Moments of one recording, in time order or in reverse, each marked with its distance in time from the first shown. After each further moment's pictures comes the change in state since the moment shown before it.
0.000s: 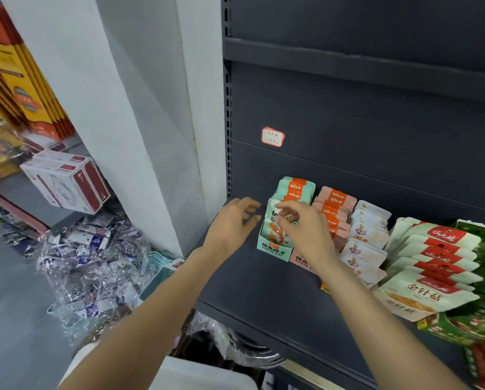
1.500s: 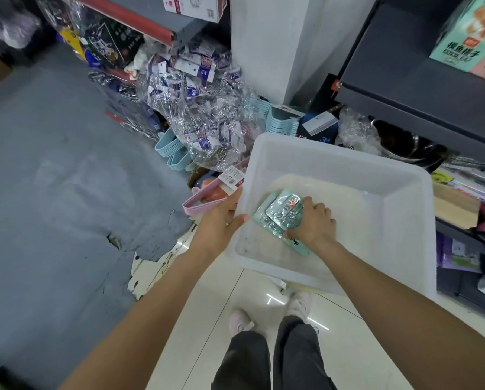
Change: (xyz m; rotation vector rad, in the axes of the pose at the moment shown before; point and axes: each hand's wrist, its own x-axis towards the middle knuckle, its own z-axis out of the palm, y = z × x) left_hand -0.431 -0.283 -0.121 -0.135 -0.136 -0.353; right_hand -0.344 -0.068 0.340 -0.521 -0.578 0.434
